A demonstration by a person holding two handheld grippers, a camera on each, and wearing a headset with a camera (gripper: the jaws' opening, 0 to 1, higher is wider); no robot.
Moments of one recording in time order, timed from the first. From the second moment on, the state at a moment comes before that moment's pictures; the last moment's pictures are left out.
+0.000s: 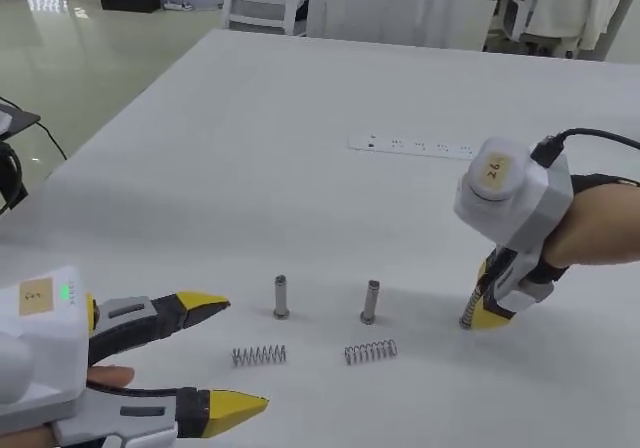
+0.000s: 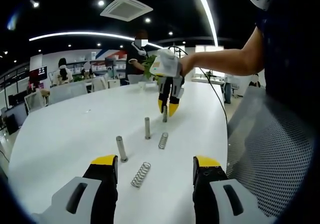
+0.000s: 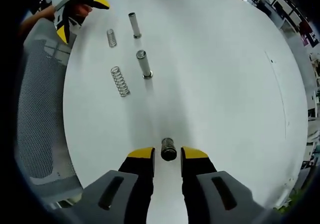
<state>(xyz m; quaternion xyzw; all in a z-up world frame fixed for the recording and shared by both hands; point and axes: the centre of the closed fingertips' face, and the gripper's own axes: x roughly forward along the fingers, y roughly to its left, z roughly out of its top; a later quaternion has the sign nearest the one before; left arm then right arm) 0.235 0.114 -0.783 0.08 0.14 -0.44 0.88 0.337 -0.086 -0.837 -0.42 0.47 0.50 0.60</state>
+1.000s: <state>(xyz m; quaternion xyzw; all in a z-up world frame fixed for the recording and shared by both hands) 0.231 0.109 -0.782 0.08 0.14 -0.45 0.88 0.329 -0.052 -0.795 -0.43 0.39 0.52 0.63</state>
